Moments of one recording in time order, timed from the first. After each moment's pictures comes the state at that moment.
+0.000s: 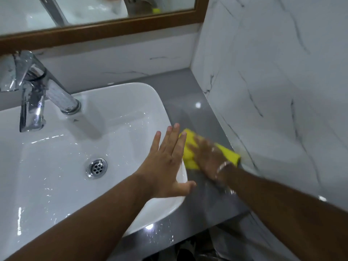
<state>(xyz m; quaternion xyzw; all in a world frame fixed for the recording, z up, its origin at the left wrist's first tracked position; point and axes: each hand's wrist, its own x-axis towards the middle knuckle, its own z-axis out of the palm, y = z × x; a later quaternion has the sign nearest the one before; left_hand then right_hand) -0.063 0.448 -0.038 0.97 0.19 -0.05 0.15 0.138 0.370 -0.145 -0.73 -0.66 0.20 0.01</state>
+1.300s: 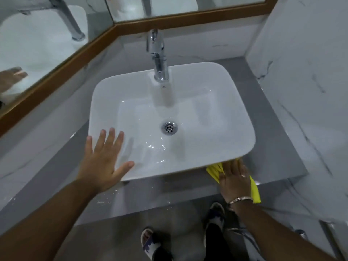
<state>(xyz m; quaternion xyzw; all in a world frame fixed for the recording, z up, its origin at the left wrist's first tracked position) -0.427 0.483 -0.028 0.89 0.44 -0.07 0.04 -0.095 0.271 -0.155 -0.89 -0.44 0.12 -0.03</state>
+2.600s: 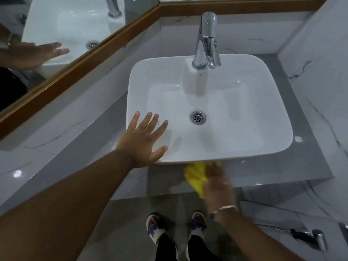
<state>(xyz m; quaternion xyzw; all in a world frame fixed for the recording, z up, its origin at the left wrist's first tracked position) -0.441 0.503 -0.033 0.94 0.32 -0.07 0.00 -0.229 0.287 -0.165 -0.80 -0.59 0.10 -0.04</state>
